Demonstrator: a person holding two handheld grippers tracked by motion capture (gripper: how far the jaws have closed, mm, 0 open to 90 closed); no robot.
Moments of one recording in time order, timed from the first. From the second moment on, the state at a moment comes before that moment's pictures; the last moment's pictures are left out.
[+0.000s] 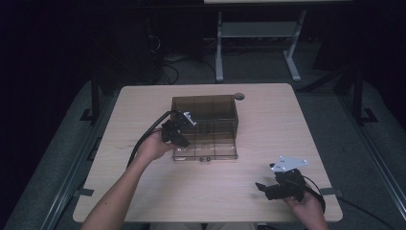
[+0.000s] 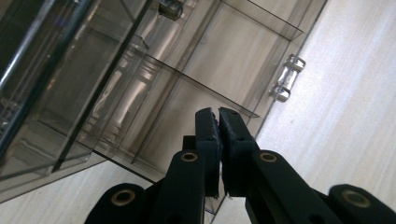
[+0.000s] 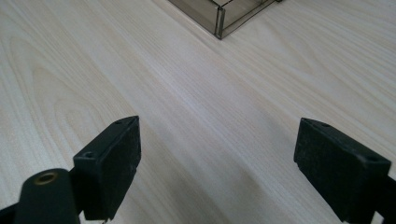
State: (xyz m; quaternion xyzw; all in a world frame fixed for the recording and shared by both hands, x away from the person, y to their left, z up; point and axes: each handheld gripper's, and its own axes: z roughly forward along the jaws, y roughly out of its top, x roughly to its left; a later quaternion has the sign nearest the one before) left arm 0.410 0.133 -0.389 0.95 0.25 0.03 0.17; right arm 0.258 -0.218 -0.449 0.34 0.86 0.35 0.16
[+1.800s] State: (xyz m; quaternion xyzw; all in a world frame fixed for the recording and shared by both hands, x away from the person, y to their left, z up) left arm 0.419 0.131 -0.419 0.95 0.26 0.01 0.15; right arm 0.257 -0.218 -0.448 0.34 0.86 0.35 0.15
